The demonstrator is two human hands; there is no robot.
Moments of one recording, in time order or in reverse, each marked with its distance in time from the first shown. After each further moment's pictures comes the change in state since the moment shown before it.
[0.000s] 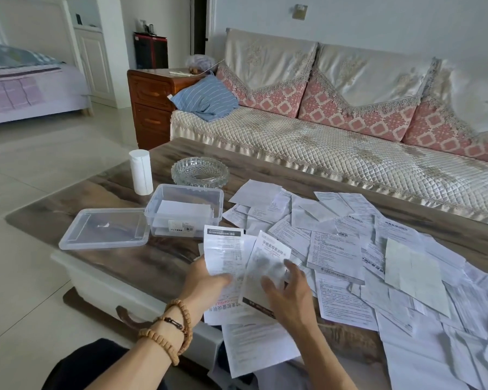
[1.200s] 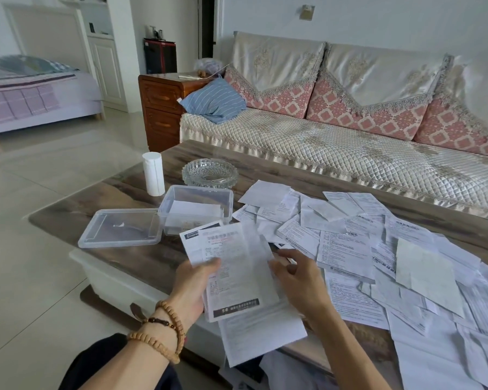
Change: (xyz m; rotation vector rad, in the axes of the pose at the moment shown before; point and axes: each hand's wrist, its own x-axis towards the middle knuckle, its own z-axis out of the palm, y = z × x) left_hand -0.007 -0.002 -0.028 -0.535 0.069 -0.152; right_hand 0.003 -0.036 -0.018 0.075 -0.065 0.073
